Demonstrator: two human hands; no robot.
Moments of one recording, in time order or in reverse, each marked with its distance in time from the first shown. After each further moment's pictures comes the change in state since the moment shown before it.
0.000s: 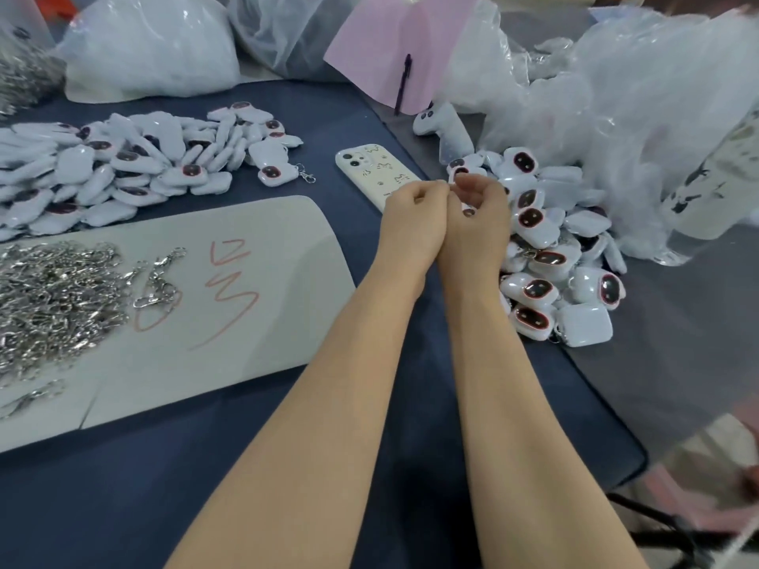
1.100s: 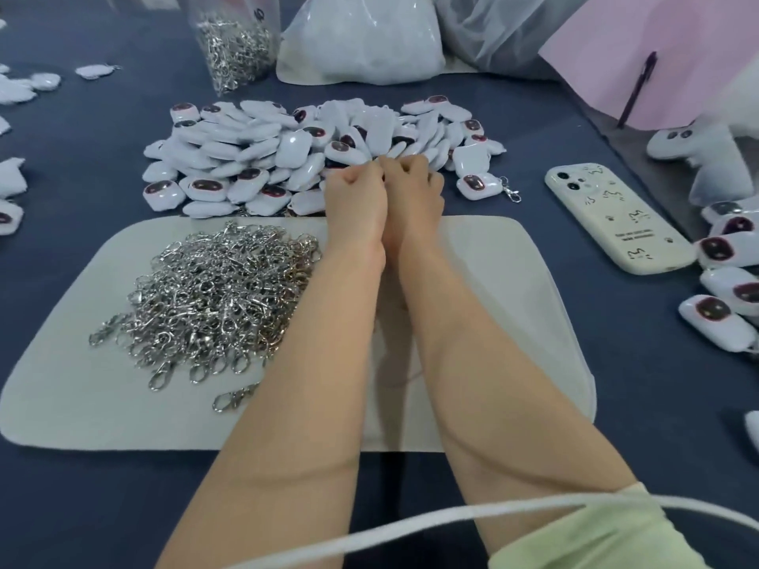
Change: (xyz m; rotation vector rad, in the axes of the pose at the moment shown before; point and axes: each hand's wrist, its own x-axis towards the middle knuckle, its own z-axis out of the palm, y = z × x) left_hand 0.072 0.008 -0.221 -0.204 0.603 0.004; right_hand -0.044 0.015 0.259 -0.755 -0.673 -0.400
